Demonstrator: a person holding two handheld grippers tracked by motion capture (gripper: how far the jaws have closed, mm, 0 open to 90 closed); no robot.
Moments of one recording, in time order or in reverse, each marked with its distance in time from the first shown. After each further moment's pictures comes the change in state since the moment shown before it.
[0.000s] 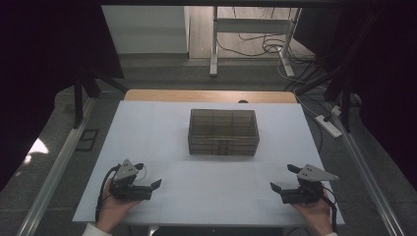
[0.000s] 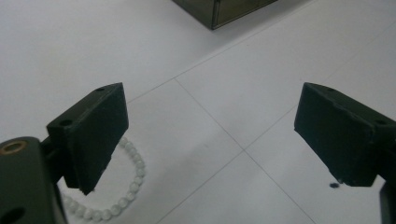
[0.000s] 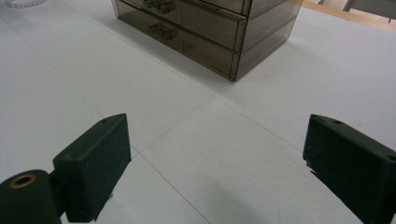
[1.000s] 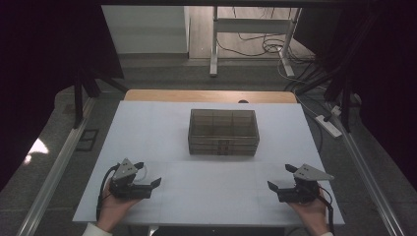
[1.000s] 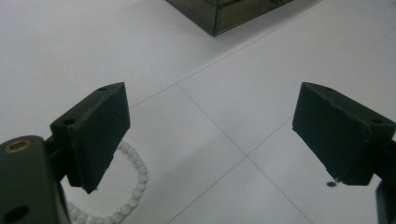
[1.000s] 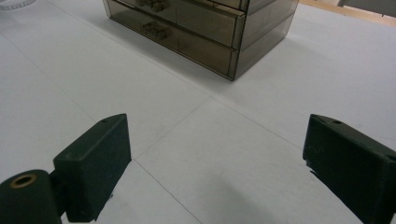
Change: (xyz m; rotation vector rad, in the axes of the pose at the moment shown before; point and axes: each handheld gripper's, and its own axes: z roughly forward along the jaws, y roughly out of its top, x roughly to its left) left arm 0.003 0.000 0.001 -0.021 -0.007 -0.011; right arm 0.004 -0.002 0.010 -0.002 -0.025 0.016
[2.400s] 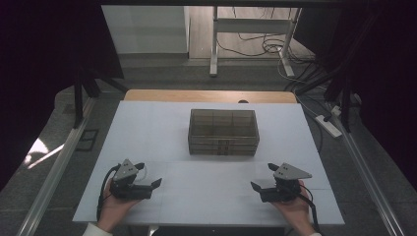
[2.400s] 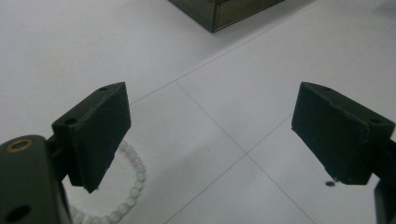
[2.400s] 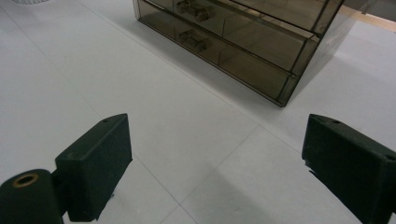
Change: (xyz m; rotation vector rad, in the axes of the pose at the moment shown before) left arm -0.001 -0.002 0.001 0.006 -0.005 0.004; right arm 0.034 0.017 0.031 0.013 0.040 -0.061
